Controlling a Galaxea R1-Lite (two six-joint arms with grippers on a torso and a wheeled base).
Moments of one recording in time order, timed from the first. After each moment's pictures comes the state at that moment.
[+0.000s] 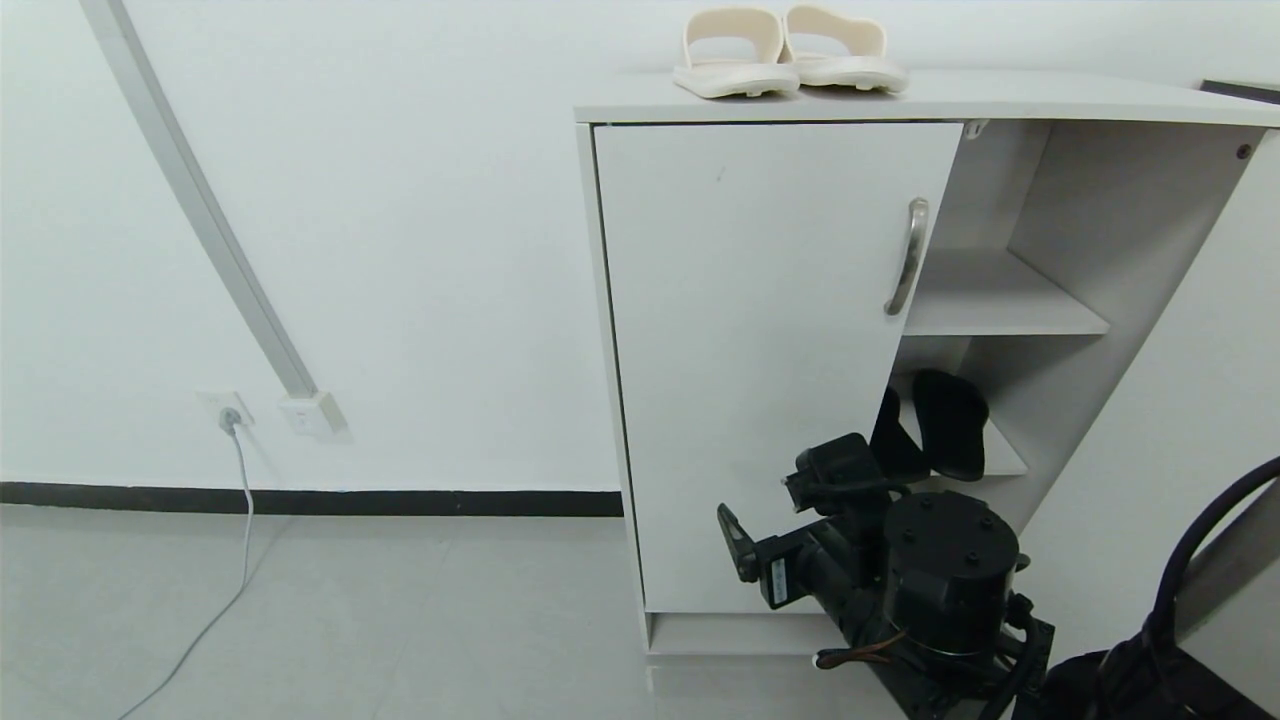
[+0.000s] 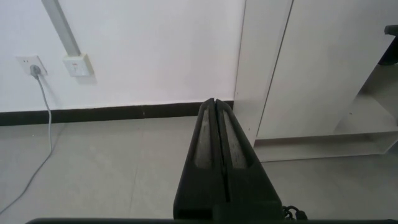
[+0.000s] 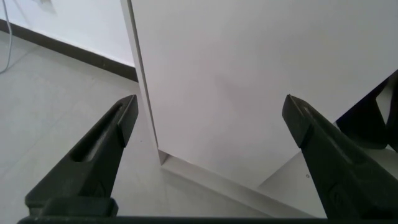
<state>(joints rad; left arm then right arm) 0.00 0.00 0.00 0.00 -0.03 0.02 0.89 1.97 -0.59 -1.29 -0.52 -0.03</state>
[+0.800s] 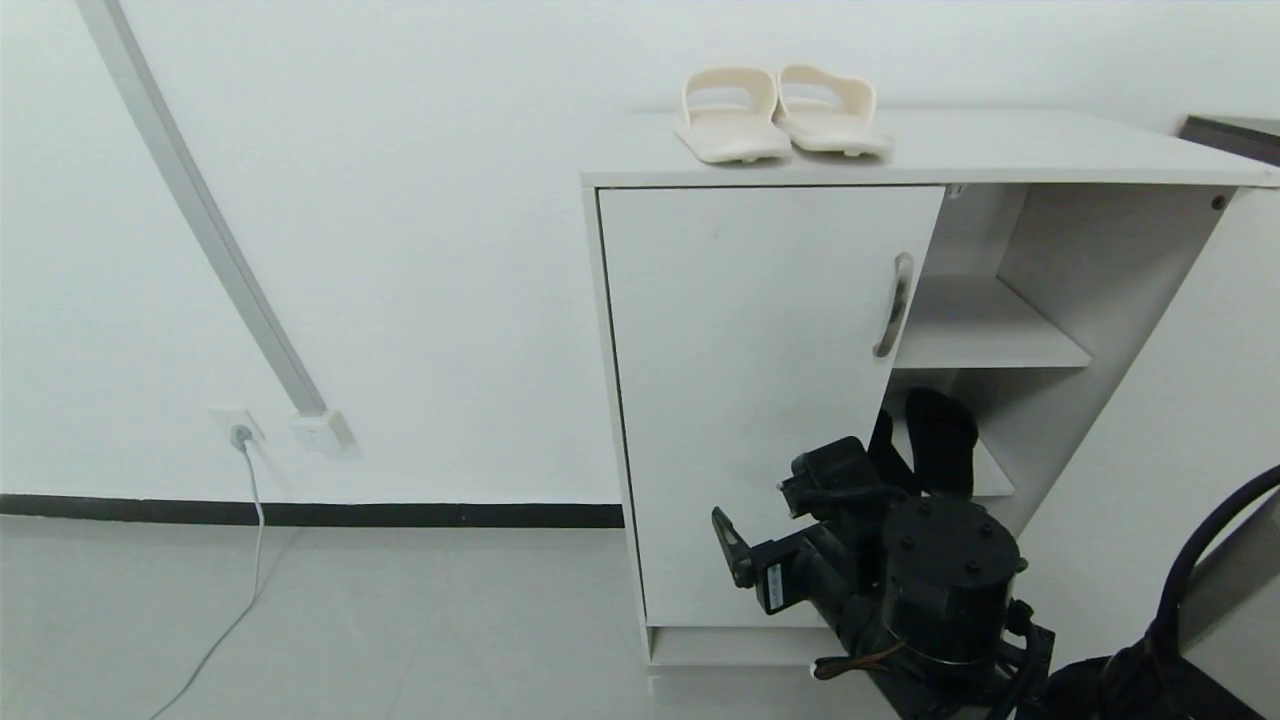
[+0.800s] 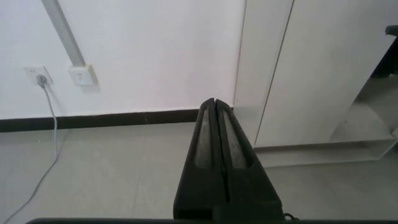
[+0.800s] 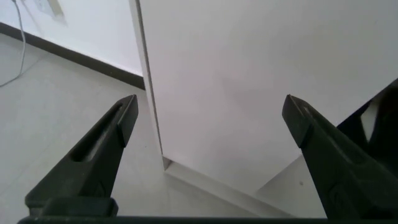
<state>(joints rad) 0.00 0.00 0.00 0.00 -0.03 0.02 0.89 1.97 -0.59 -1.29 -0.52 -0.03</state>
